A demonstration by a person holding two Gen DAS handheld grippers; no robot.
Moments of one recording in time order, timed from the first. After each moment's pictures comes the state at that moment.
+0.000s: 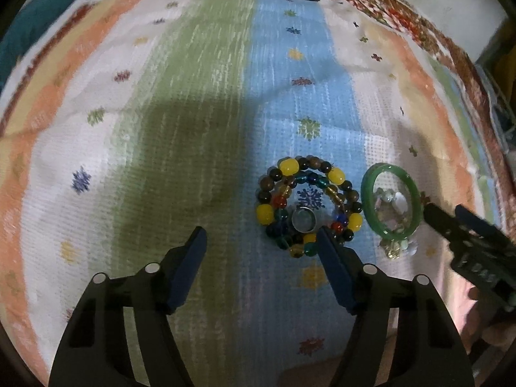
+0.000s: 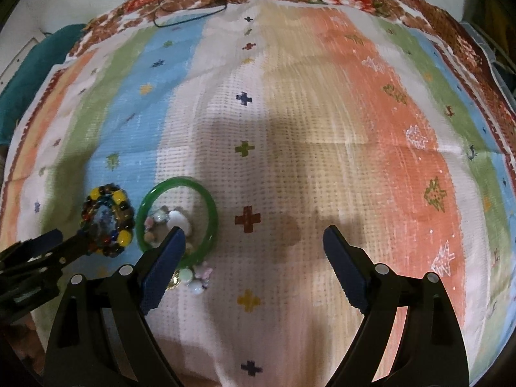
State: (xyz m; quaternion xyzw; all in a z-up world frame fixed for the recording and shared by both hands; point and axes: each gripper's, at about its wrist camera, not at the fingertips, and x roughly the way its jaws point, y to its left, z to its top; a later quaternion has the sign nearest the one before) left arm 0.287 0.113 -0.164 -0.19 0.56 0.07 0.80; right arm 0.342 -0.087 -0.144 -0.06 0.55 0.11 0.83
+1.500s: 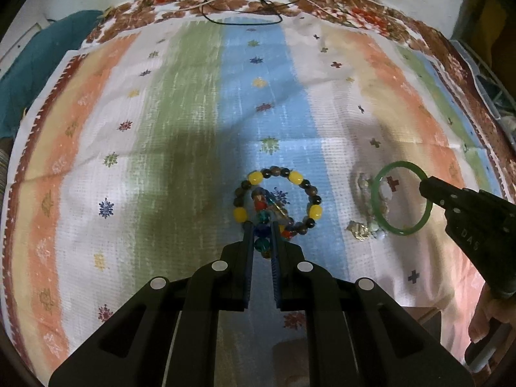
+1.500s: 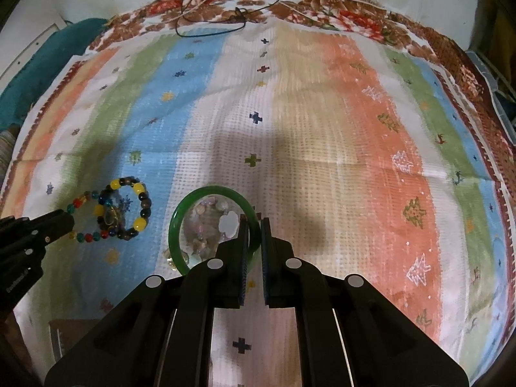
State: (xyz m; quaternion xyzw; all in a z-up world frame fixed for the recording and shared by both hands) left arm 0.272 0.077 -0.116 -0.09 0.53 0.06 0.84; right arm 0.320 -0.089 -0.112 -0.10 0.51 0.14 0.84
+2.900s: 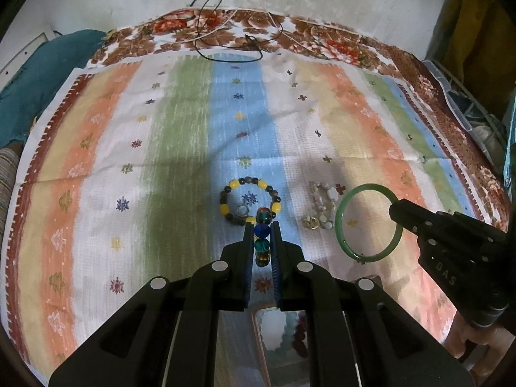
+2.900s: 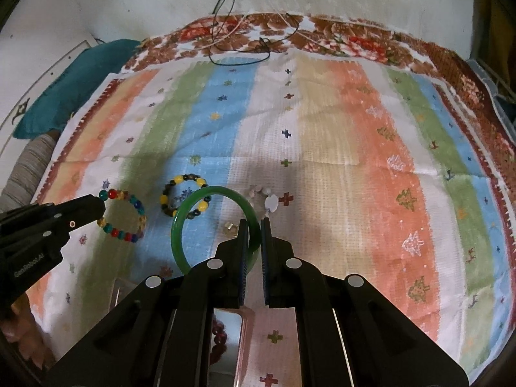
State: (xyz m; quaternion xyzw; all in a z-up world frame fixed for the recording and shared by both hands) left arm 0.217 0.060 -0.053 -0.11 0.48 0.03 0.87; right arm 0.251 -0.097 -0.054 -0.07 0.47 0.19 0.86
